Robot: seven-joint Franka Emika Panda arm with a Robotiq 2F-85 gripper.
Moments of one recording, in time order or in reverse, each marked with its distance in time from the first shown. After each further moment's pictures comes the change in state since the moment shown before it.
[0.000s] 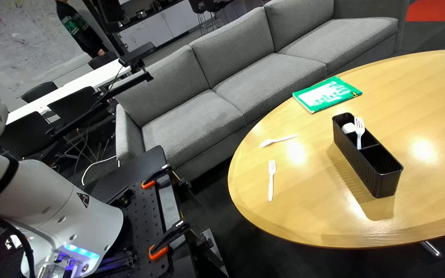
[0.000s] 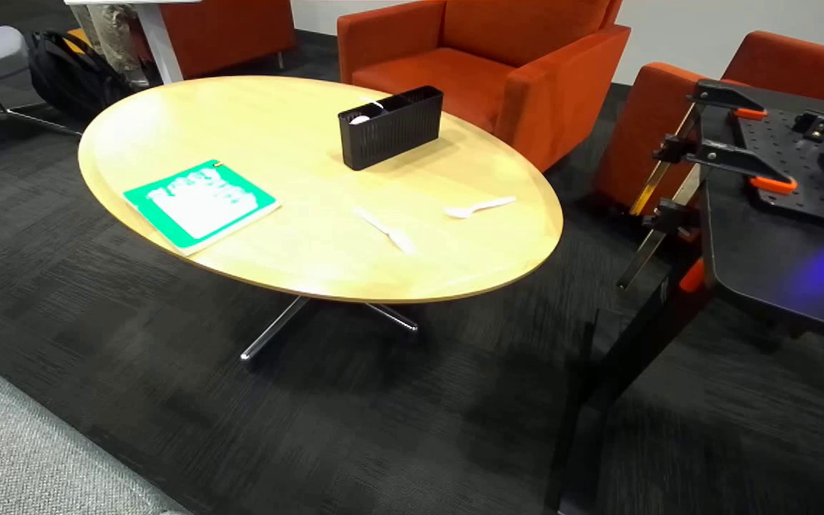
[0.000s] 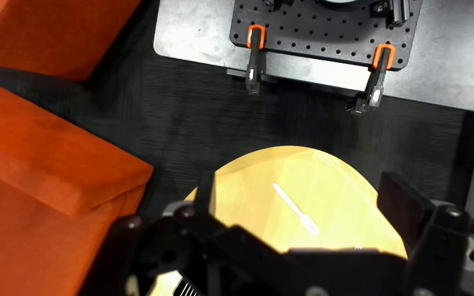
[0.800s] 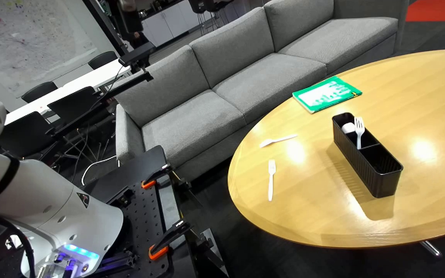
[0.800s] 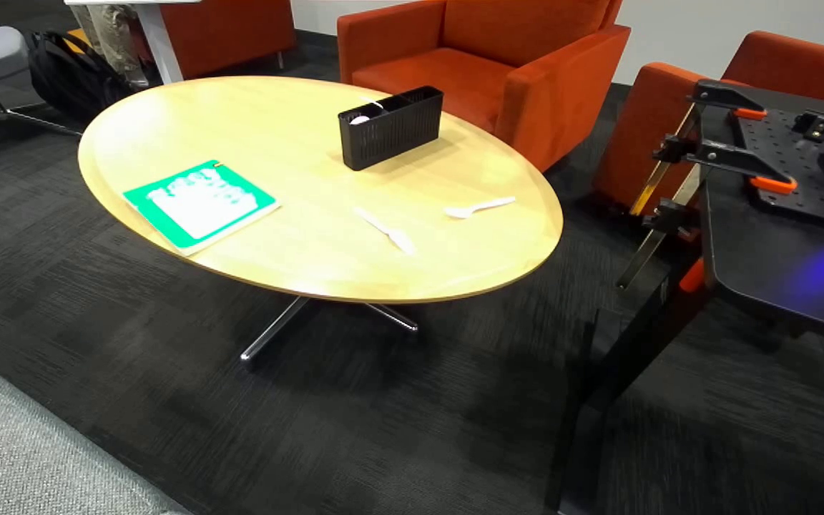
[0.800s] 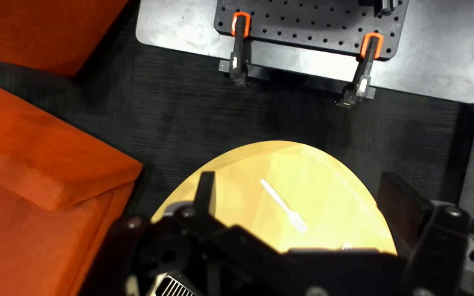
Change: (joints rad) arm 0.039 0.073 0.028 -0.001 0.031 0.056 0.057
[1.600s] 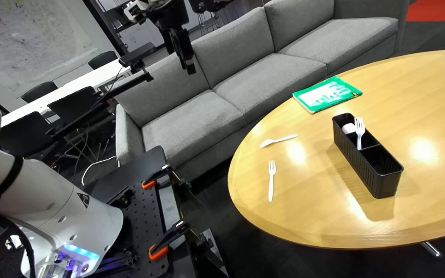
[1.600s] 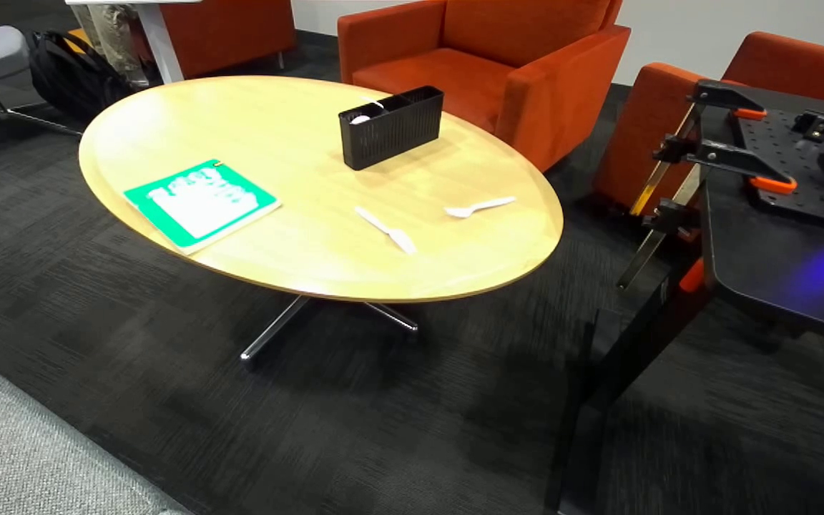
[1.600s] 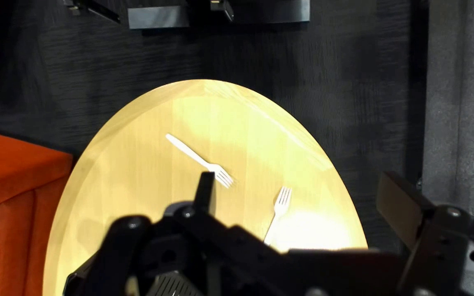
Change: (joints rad) arm 0.114 0.456 0.203 0.055 0.137 0.469 0.511
